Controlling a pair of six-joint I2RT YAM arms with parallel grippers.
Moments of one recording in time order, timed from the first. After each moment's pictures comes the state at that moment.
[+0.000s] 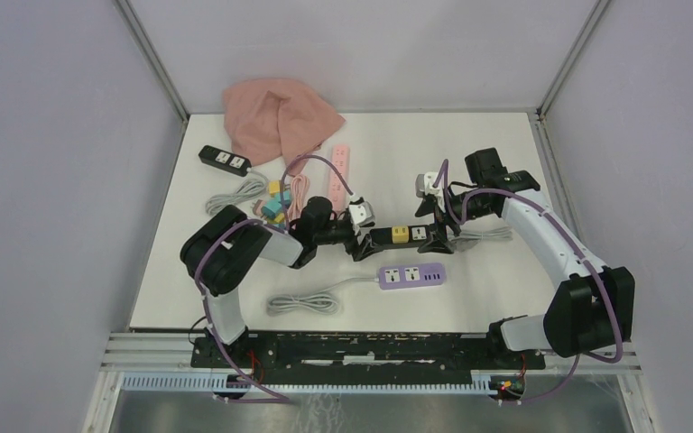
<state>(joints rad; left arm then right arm) -0.65 1.84 0.67 0.84 0.63 0.22 0.23 1.37 1.11 -0.94 -0.97 -1.09</state>
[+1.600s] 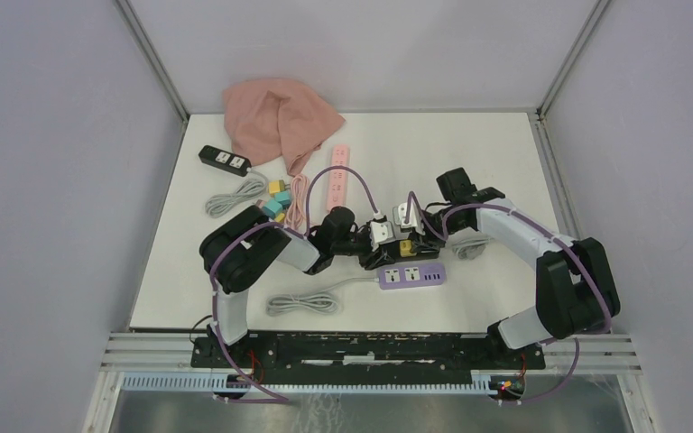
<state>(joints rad) -0.79 1.94 0.74 0.77 0.59 0.33 0.36 1.48 0.93 -0.67 -0.74 -1.21</state>
